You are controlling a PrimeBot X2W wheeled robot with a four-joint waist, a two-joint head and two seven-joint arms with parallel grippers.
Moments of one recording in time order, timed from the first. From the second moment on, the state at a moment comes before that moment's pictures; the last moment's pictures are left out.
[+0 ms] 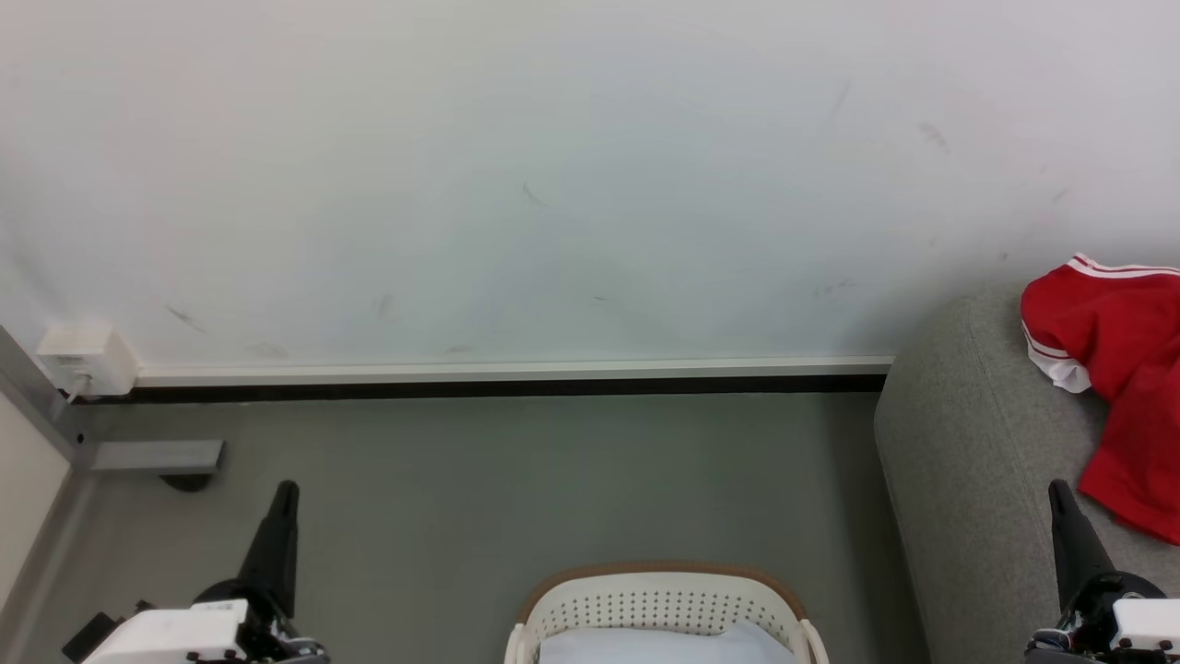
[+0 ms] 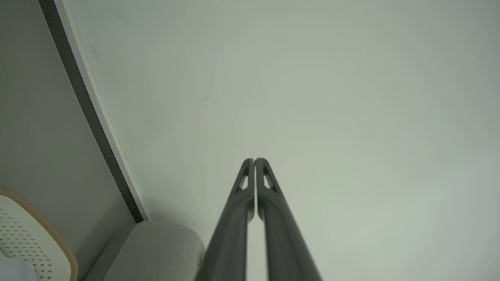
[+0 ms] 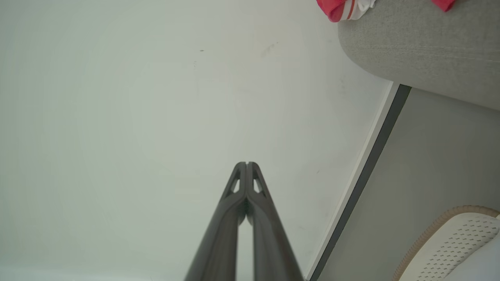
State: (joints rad) left arm -0.10 0.05 0.12 0.20 -1.60 -0.08 0.11; right arm -0.12 -0.13 -0.01 0.25 1.70 0.13 0.03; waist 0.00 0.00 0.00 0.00
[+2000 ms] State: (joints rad) left arm -0.10 0.05 0.12 0.19 -1.60 -0.08 0.11; right arm -0.12 -0.16 0.03 0.24 1.74 0.13 0.00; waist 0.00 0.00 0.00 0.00
